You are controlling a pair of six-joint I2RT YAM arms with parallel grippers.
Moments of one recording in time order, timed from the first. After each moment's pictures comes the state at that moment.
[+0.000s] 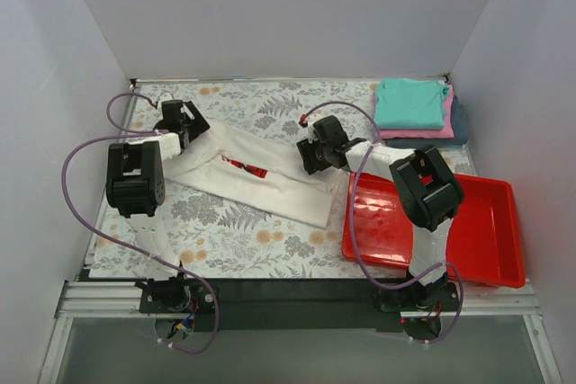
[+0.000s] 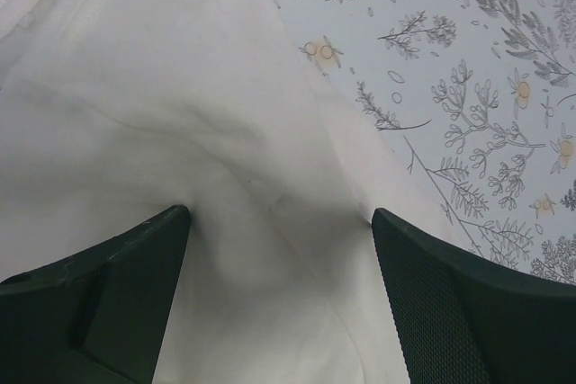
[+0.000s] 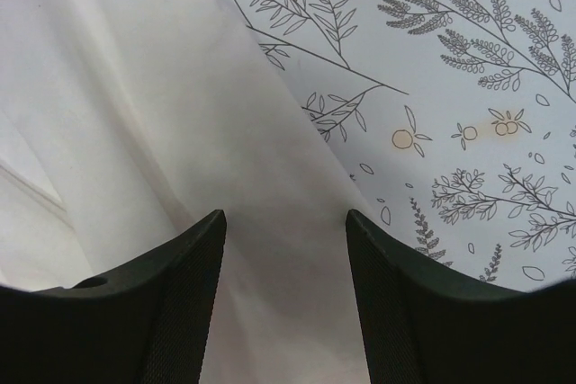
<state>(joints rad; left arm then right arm) 0.04 1.99 1.18 0.17 -0.10 -0.54 0.60 1.93 1.19 -0.10 -0.04 0.05</state>
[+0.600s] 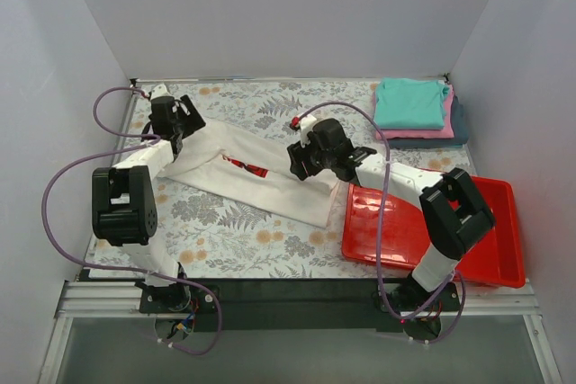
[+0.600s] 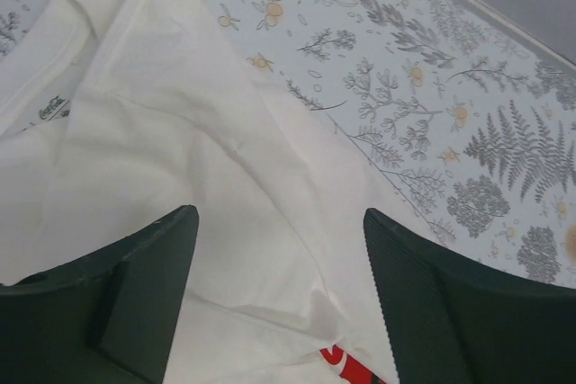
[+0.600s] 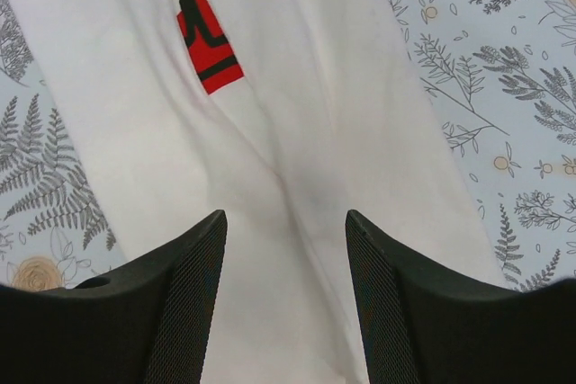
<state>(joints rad) 0.03 1.73 1.07 0.17 -0.04 -0.44 0.69 1.69 1.09 -0.05 -0.15 0.03</state>
